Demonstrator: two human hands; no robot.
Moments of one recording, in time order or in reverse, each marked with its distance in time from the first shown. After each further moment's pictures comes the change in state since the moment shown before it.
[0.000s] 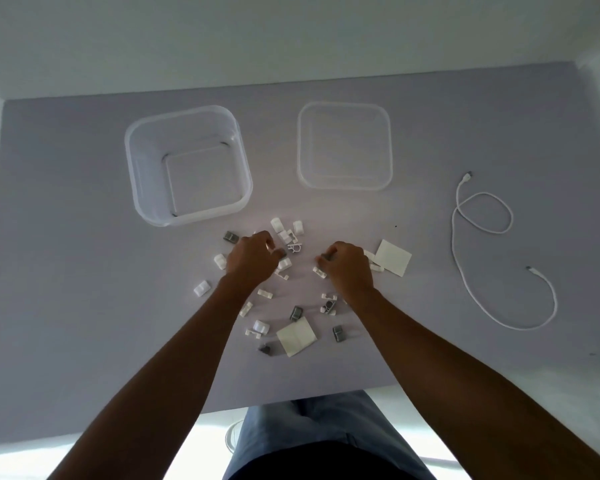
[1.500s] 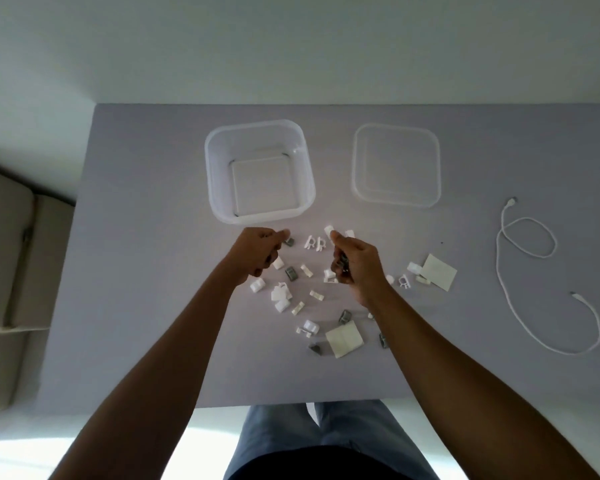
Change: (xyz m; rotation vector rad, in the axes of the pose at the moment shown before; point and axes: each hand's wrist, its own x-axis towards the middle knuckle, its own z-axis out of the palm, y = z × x) left_hand -0.031 -0.067 -0.108 -0.718 -0.203 -0.122; right_hand -0.036 -0.105 0.011 1.033 -0.292 0.232
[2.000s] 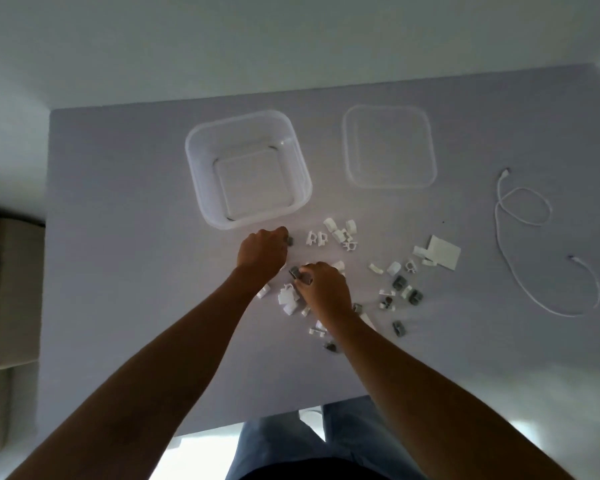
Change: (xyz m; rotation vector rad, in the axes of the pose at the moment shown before) left_hand 0.063 -0.040 0.016 1.021 0.189 0.414; right_hand 0.011 0.094 0.057 -1.201 0.246 -0.407
